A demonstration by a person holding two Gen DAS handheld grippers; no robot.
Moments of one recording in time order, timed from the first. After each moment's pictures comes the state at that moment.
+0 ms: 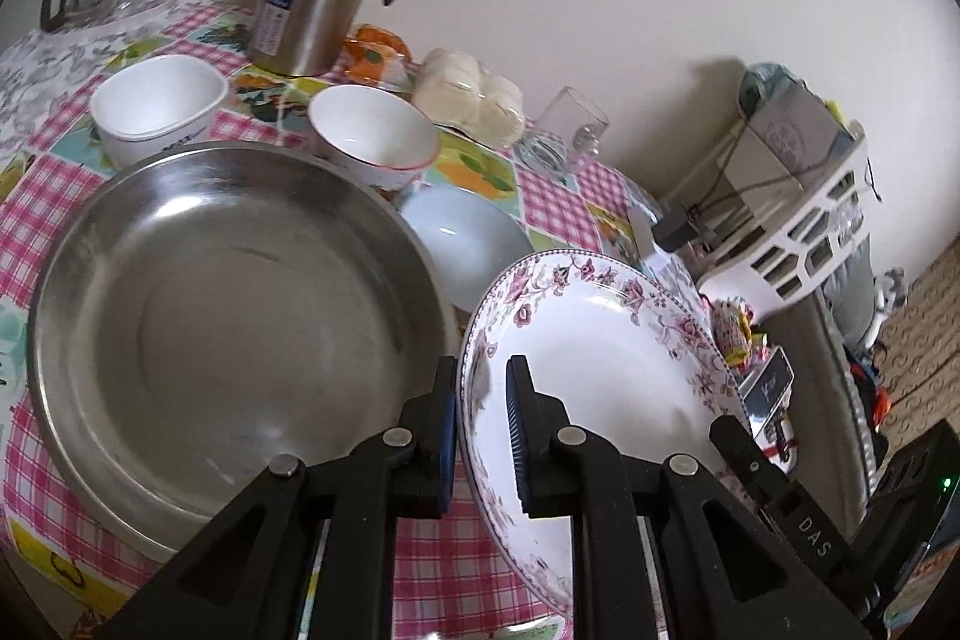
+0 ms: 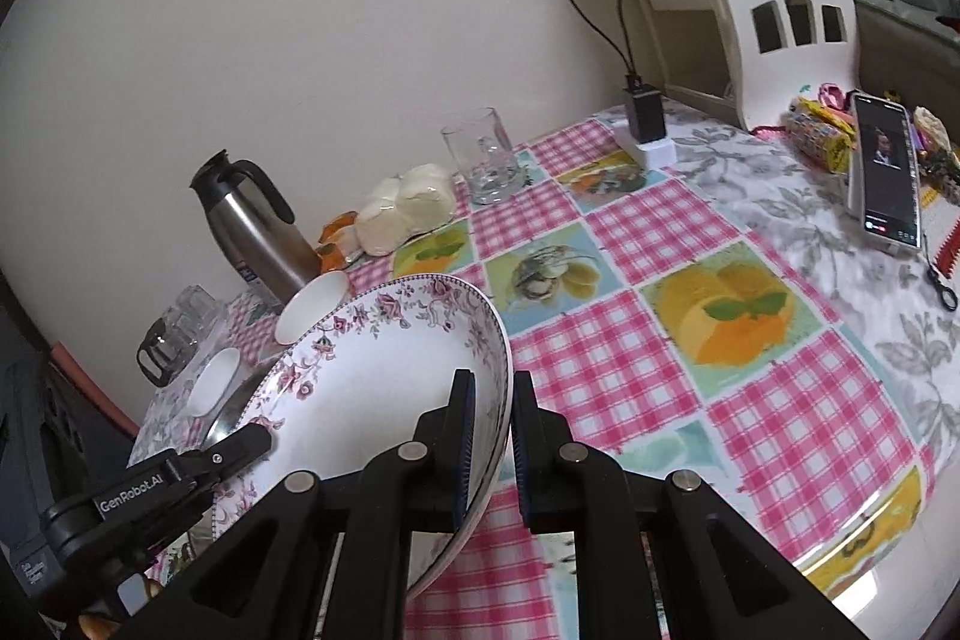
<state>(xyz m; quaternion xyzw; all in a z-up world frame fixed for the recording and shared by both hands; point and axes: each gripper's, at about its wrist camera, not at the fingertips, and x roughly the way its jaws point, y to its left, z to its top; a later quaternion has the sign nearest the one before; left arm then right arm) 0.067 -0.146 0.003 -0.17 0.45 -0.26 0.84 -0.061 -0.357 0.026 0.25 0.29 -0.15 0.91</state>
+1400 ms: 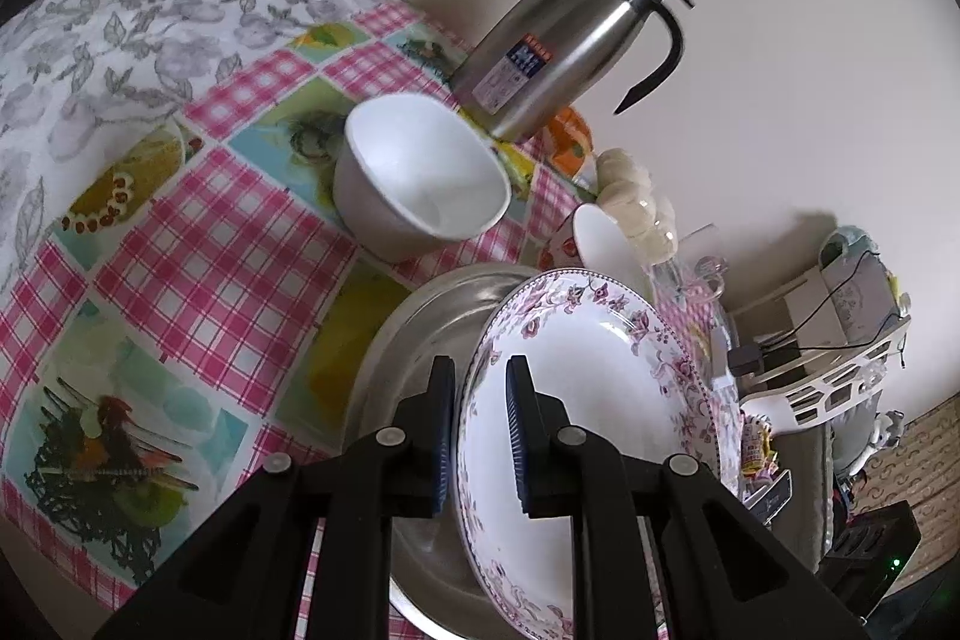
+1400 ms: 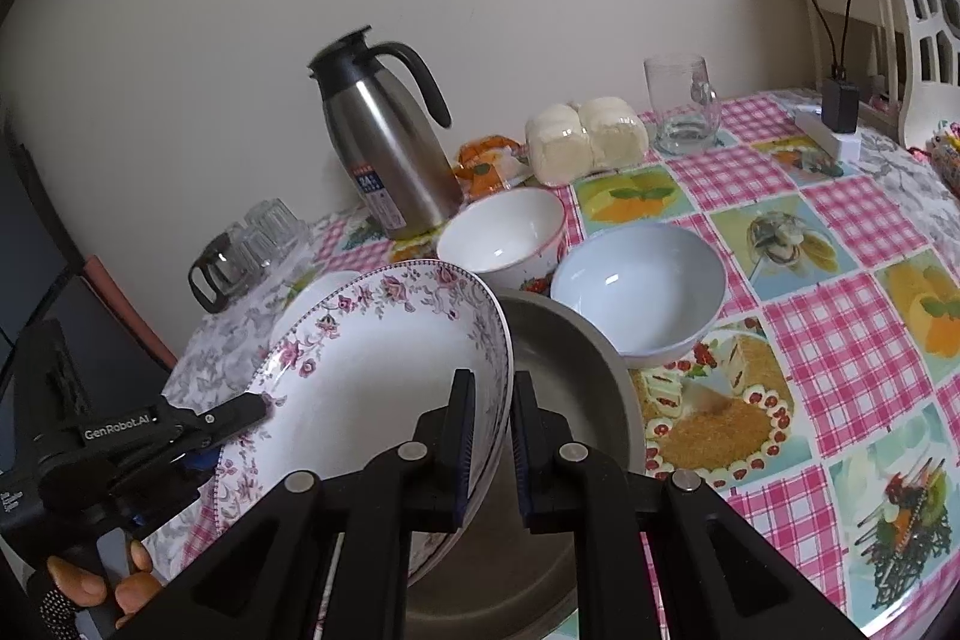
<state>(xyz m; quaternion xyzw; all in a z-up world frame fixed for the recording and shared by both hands) 0.143 0.018 -0.025 -0.27 0.47 -0.17 0.82 0.049 -0.212 0.007 0.21 0.33 -0.06 0.92</state>
